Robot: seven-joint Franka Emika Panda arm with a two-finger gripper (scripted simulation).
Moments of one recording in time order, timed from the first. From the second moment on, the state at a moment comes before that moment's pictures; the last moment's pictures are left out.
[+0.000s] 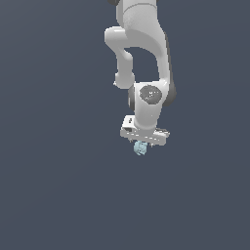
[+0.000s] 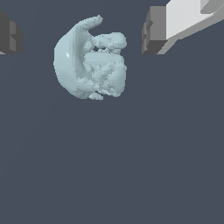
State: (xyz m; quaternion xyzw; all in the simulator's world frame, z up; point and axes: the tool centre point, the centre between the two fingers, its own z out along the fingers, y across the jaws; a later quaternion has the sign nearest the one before) arm -0.008 0.078 0.081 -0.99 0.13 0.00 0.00
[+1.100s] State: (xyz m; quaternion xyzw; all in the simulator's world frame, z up) arm -0.008 0.078 0.040 -0.99 0.13 0.00 0.00
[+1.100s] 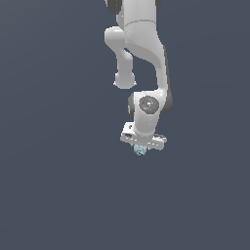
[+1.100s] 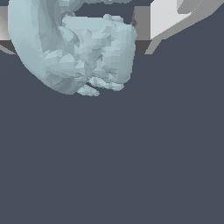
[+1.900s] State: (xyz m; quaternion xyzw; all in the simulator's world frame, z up) arm 0.006 0.139 0.095 -0.99 0.13 0.00 0.00
